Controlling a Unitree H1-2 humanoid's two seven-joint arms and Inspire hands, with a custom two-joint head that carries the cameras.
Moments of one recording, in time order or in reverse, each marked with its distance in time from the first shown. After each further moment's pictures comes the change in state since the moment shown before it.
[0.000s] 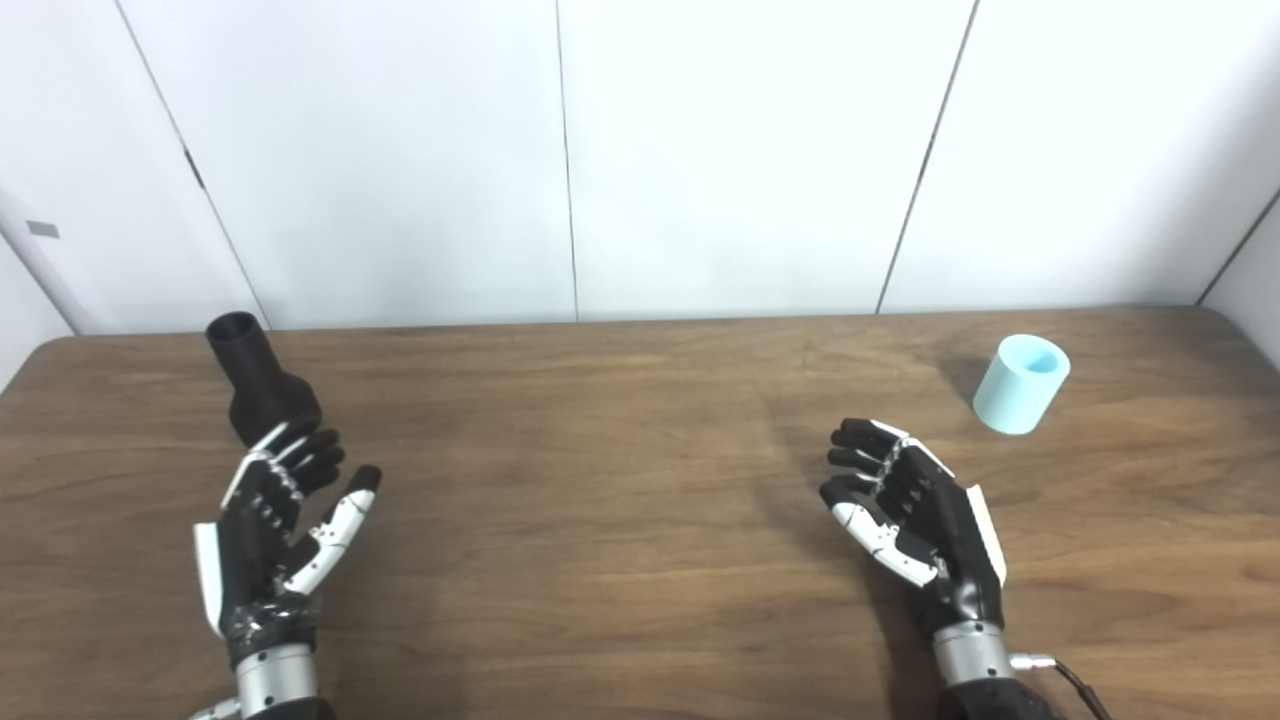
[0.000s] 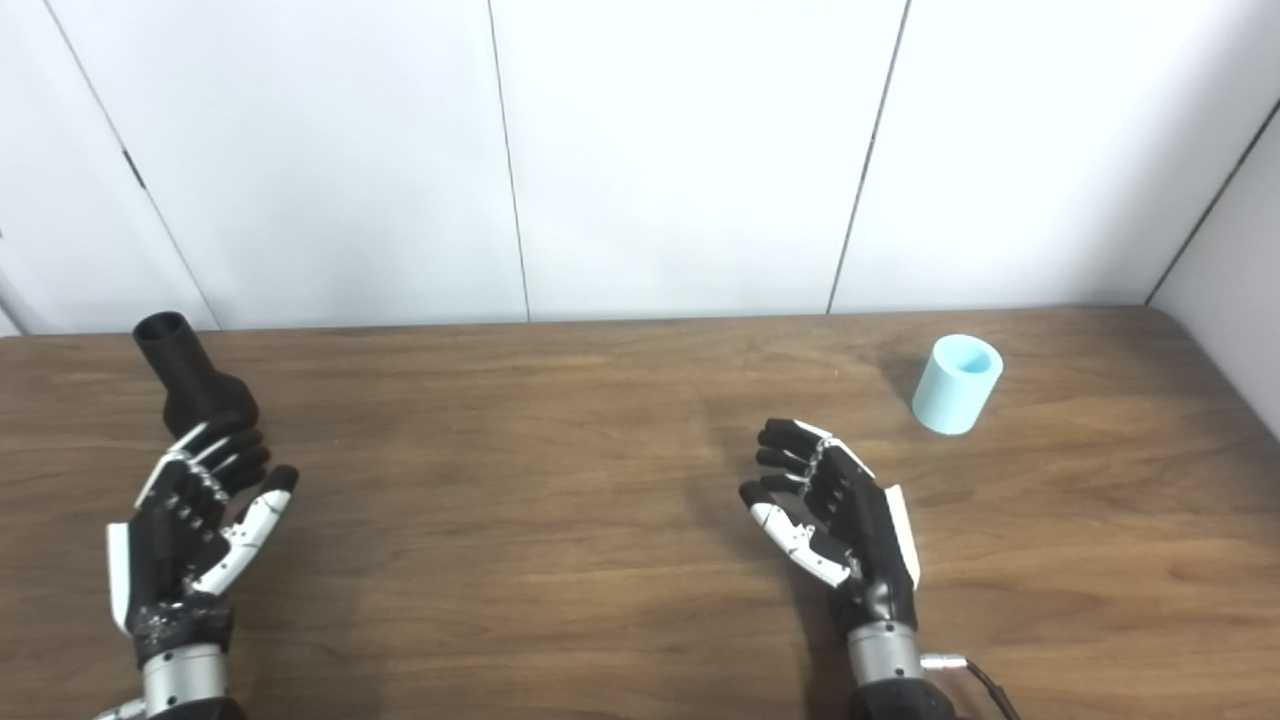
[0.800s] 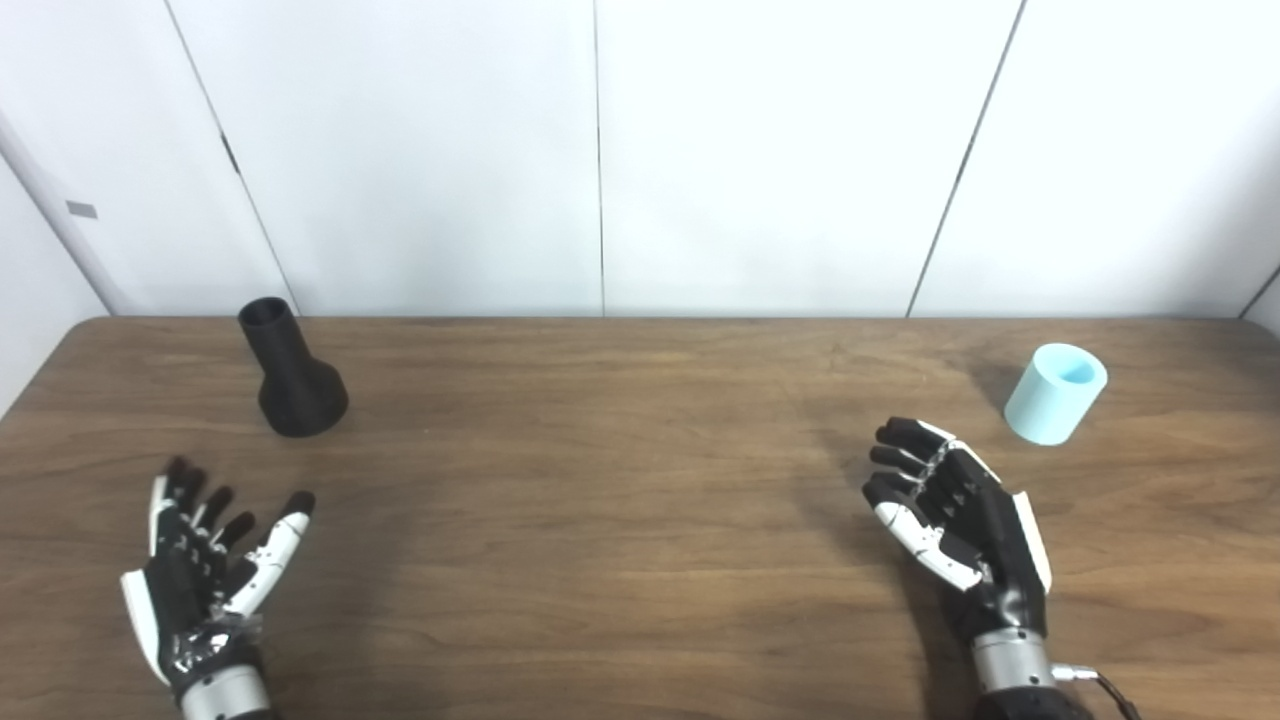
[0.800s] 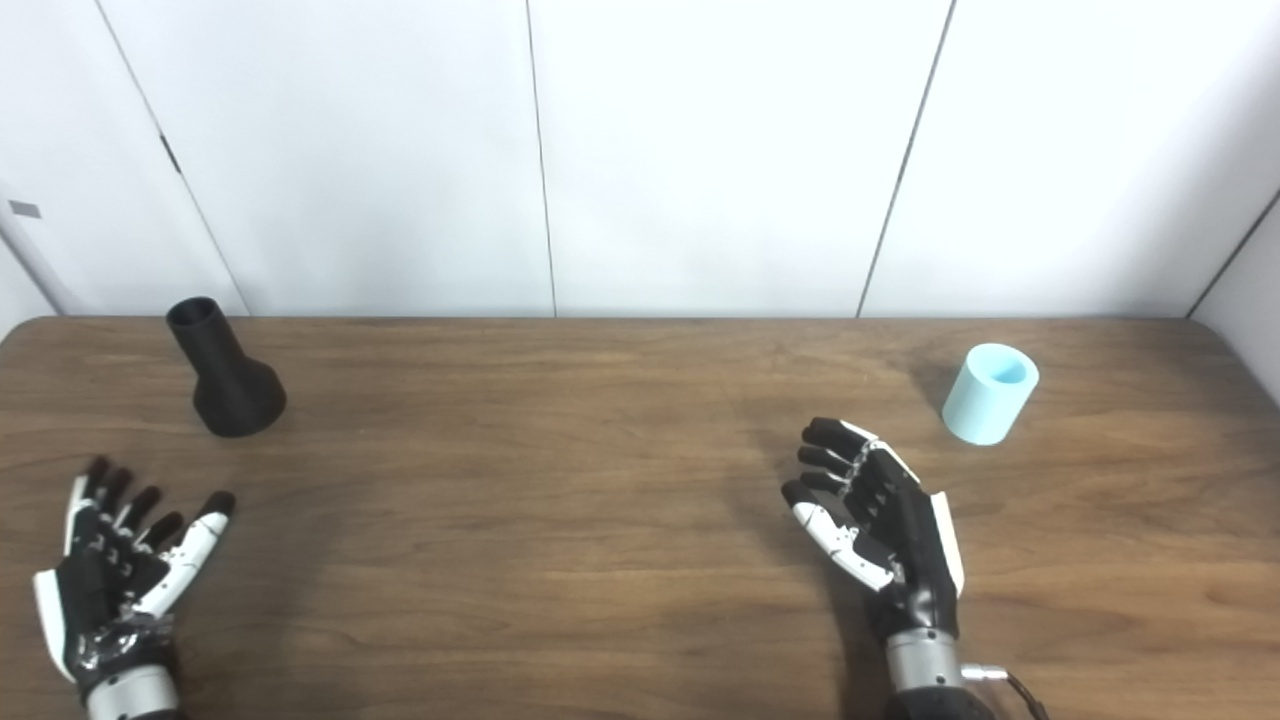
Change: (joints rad) left arm 0.024 0.040 0.119 -0.073 0.016 0.224 0.112; right arm -0.012 -0.030 -0.014 0.009 0.059 0.000 0.008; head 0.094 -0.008
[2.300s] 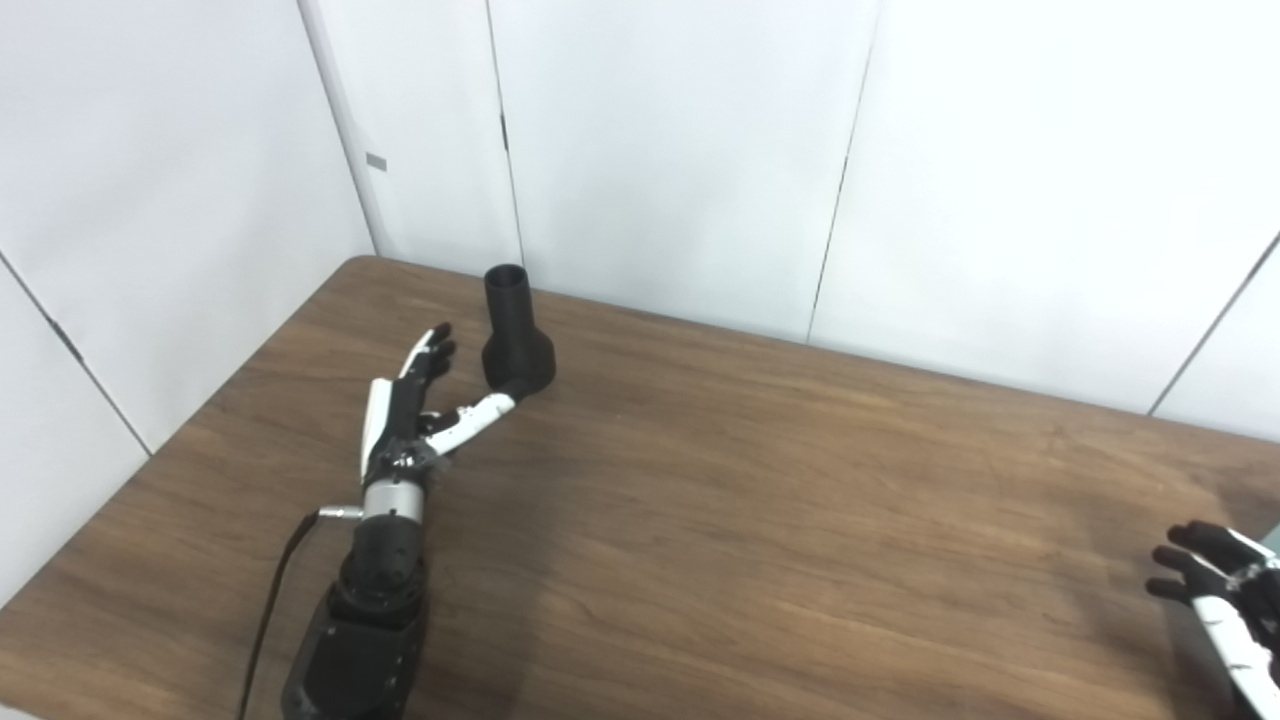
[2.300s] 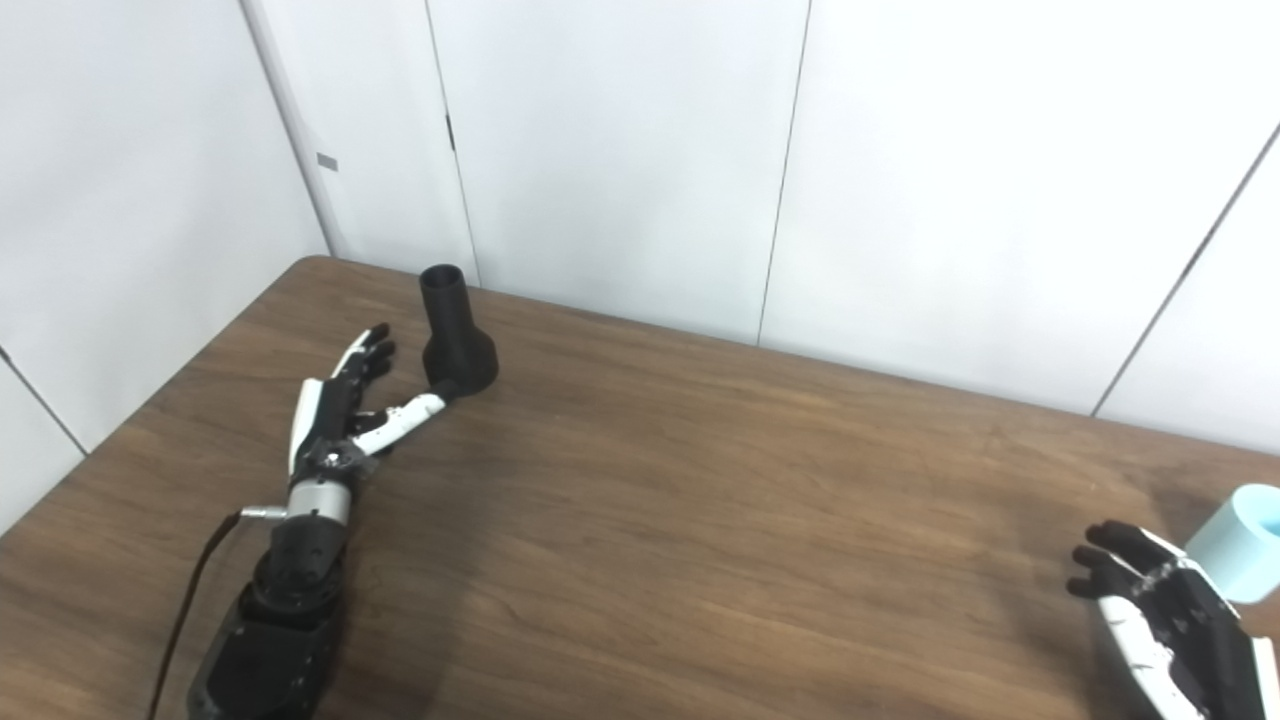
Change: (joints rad) left arm -0.221 0.260 -0.116 0.307 0.092 0.037 -0.104; right arm -0.069 -0.135 -0.089 0.125 0.131 -0.035 0.086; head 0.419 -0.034
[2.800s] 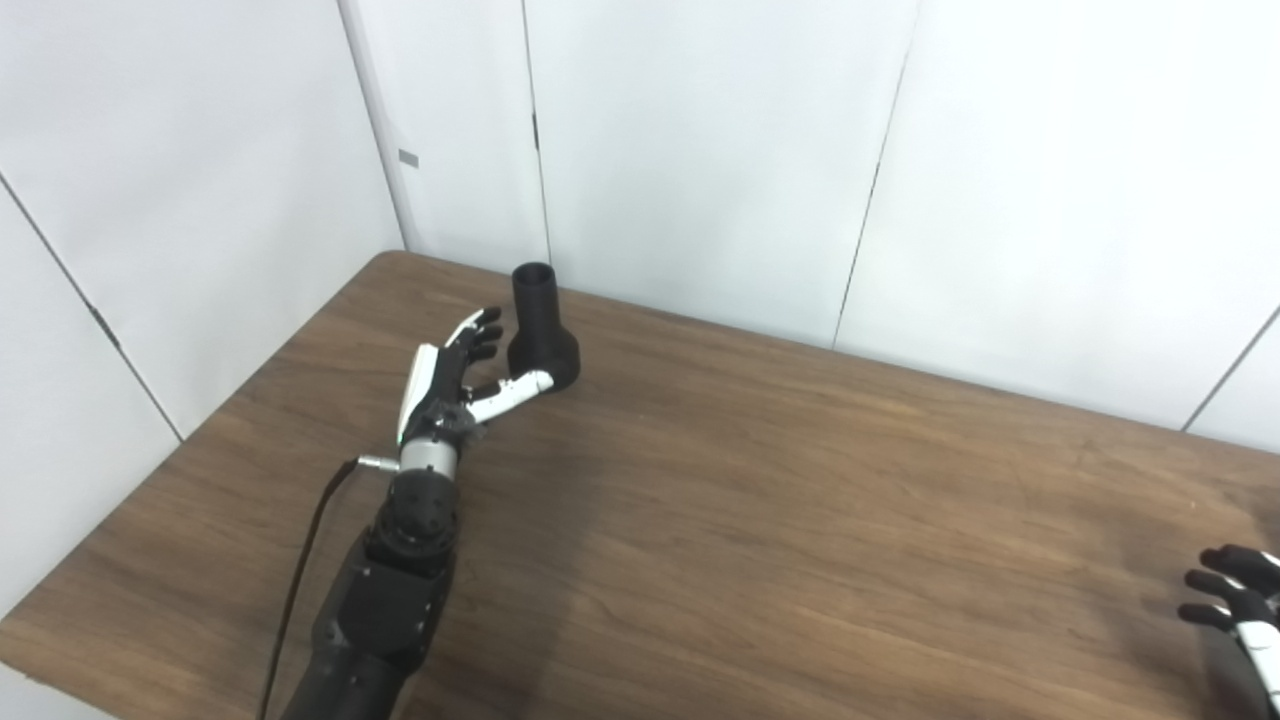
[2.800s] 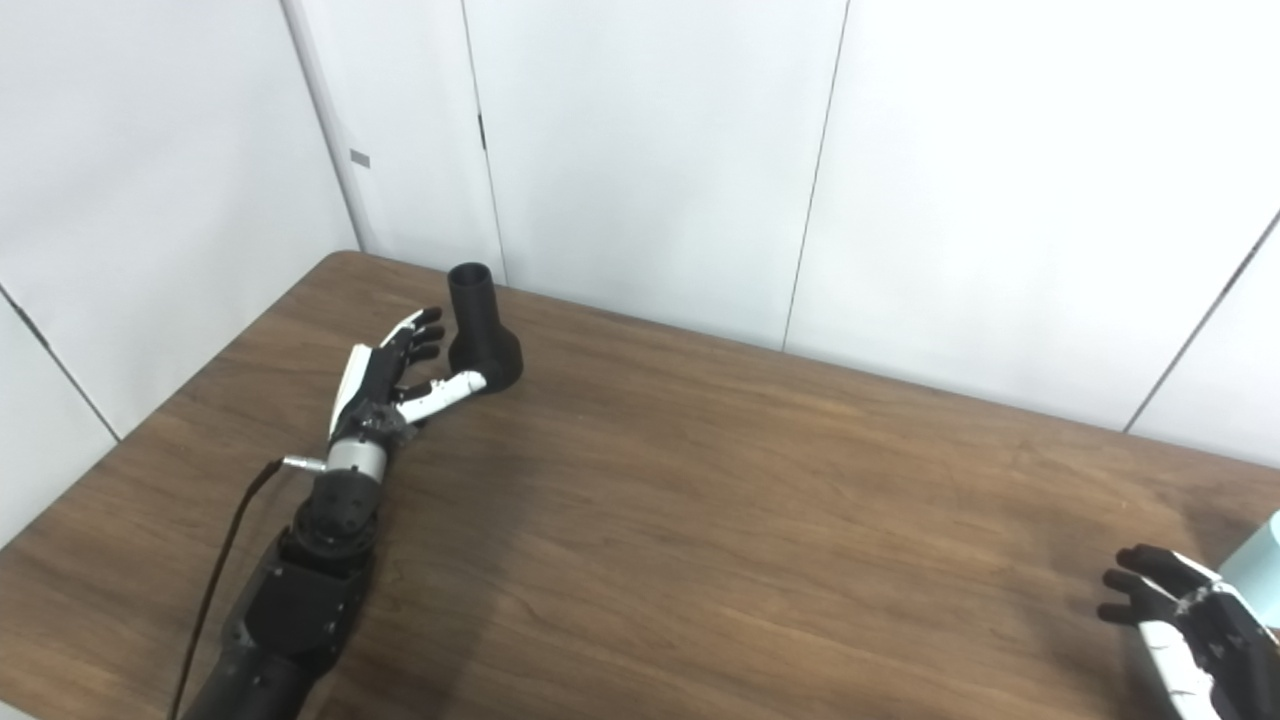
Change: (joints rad) left arm -0.090 0.046 -0.037 0.079 0.038 0.070 -0.011; right arm -0.003 -0.004 -0.001 0.007 -0.036 -0.003 -0.003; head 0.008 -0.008
